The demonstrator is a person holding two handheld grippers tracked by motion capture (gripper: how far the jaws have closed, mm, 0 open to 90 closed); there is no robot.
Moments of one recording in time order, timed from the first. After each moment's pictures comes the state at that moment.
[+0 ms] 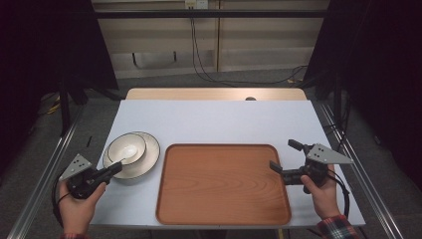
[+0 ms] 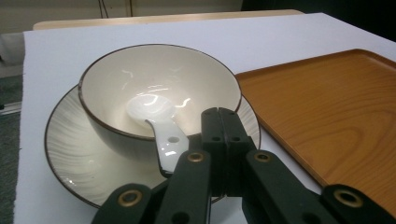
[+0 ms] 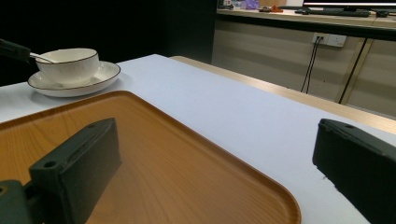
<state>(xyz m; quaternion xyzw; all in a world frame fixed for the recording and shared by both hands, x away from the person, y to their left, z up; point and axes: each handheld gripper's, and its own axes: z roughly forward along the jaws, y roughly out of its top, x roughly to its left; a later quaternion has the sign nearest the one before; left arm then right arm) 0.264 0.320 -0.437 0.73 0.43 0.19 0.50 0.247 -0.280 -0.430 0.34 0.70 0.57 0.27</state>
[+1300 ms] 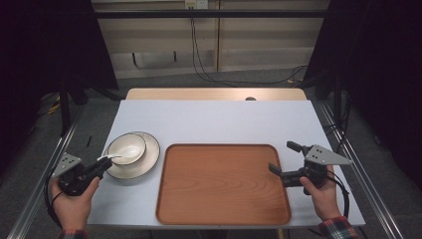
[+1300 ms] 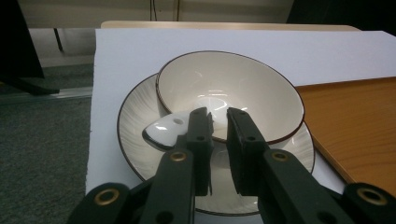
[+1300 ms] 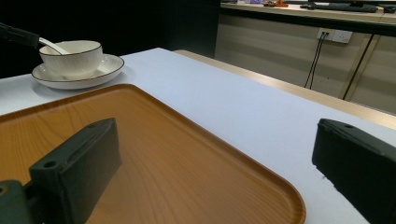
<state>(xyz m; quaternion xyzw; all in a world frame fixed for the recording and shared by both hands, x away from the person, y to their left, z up) 0.268 0.332 -0.435 0.69 0.50 0.23 0.48 0.245 -0.279 -0.430 0.33 0.72 0.56 0.25</state>
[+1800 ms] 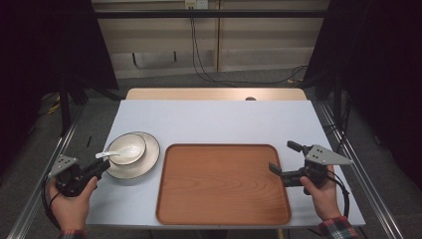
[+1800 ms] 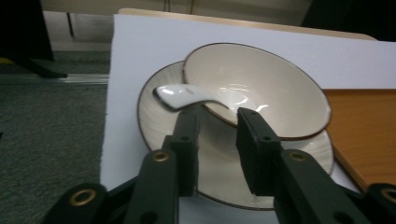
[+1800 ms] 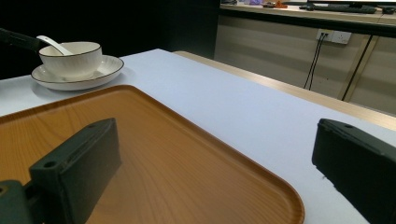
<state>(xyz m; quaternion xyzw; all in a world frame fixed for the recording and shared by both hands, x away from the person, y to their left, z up) 0.270 0.346 -0.443 0.66 0.54 0.23 0.47 0.245 -0.279 -0.430 0.34 0.71 0.56 0.26</state>
